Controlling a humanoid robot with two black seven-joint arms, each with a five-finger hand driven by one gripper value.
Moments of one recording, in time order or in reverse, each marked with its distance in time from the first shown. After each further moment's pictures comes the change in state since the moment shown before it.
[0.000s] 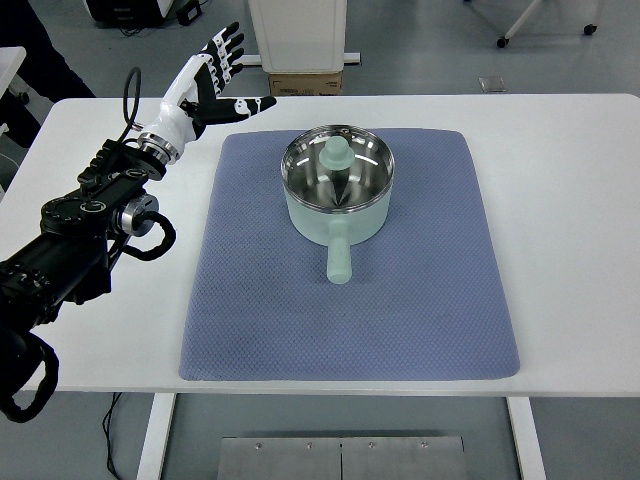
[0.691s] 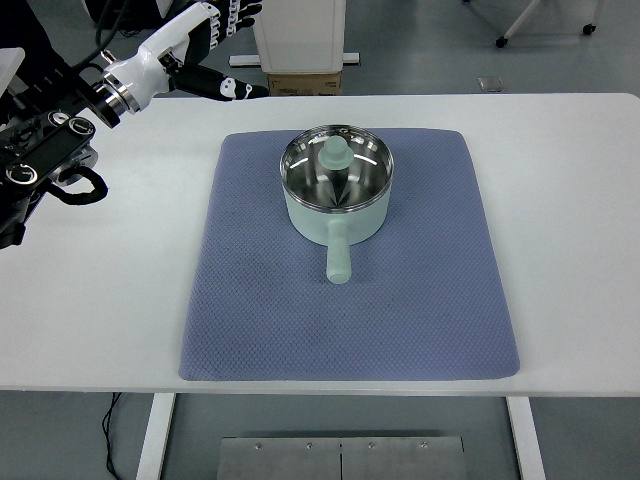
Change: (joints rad) left arm -0.108 0.243 0.046 -0.298 0.314 -0.078 -0.011; right arm 0.000 0.000 0.001 0.000 0.000 0.000 0.000
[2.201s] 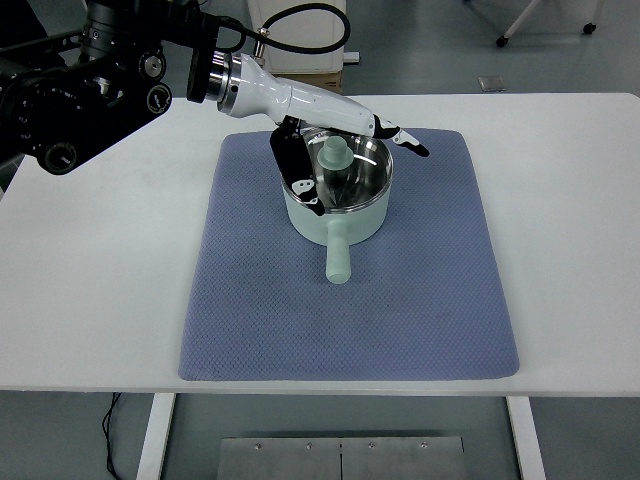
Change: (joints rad) left arm -0.312 -0.027 0.228 -0.335 0.648 -0.302 0.000; right arm 0.000 0.000 0.000 0.000 0.000 0.000 0.000
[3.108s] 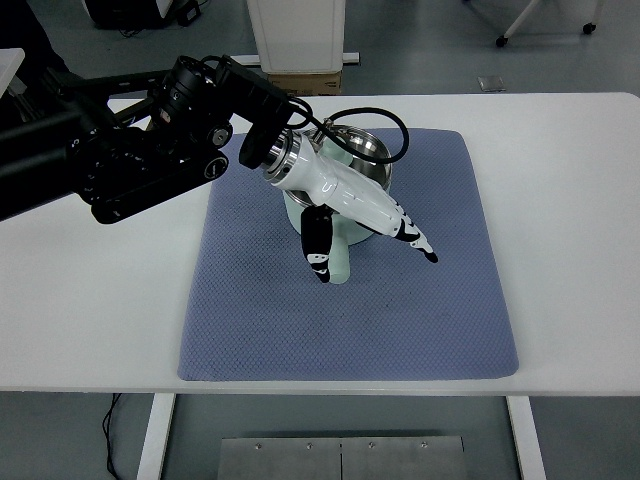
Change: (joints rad) left arm 0.013 -0.093 0.110 -0.098 0.202 0.003 0.000; right arm 0.000 0.000 0.000 0.000 0.000 0.000 0.000
